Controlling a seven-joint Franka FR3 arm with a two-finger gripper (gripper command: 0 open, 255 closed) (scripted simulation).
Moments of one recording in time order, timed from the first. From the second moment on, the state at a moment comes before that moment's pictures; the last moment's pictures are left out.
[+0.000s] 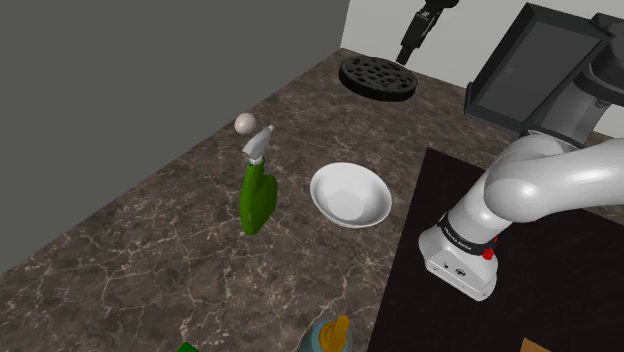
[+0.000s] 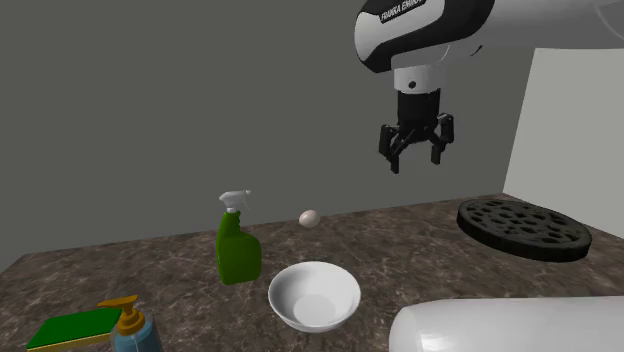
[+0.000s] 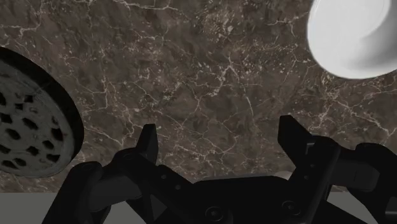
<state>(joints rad) 0.02 -0.82 0.06 -2.37 -0.09 1.71 -0.15</state>
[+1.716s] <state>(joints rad) -0.09 -0.08 0.48 -2.18 -0.14 2.25 0.74</state>
